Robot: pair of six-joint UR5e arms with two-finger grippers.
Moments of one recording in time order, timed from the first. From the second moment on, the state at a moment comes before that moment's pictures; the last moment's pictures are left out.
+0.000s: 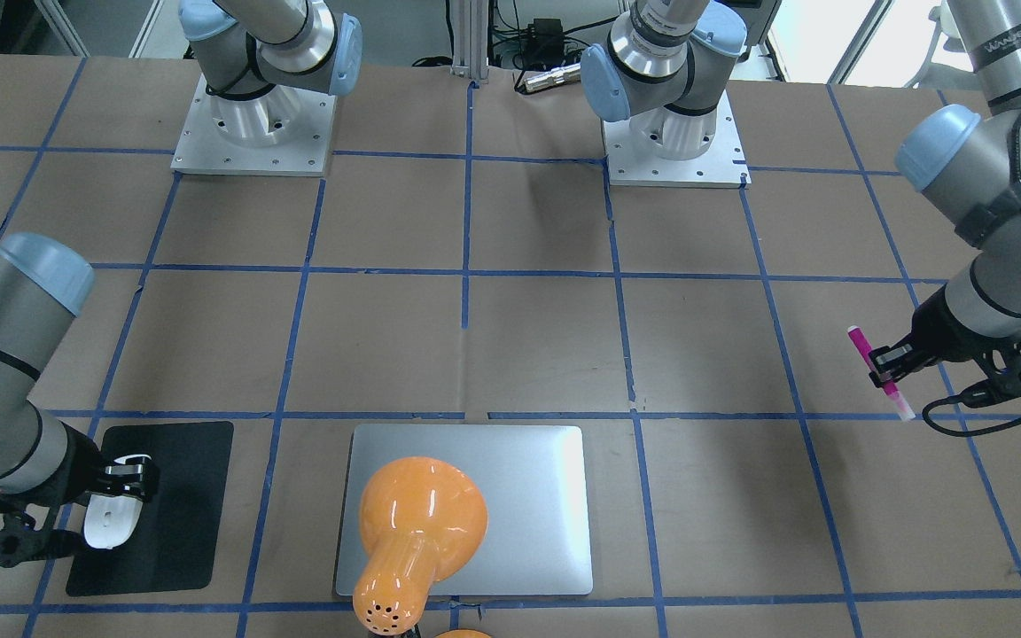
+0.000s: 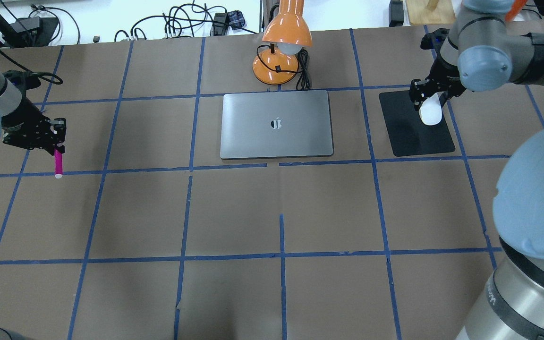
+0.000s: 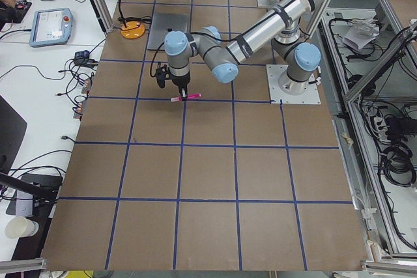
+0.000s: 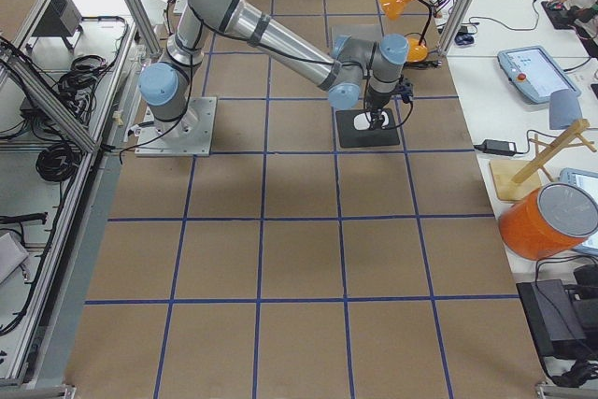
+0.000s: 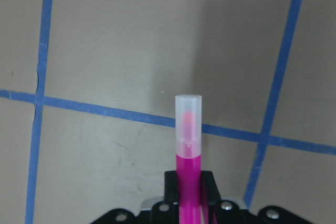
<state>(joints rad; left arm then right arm) -1.14 -1.83 -1.77 -1.11 1.64 0.12 1.37 -0.98 1.48 -2.04 -1.60 -0.30</state>
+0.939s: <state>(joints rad) -1.61 -1.85 -1.78 -1.12 1.63 -0.89 1.39 -0.93 1.45 -2.01 -1.62 -0.28</state>
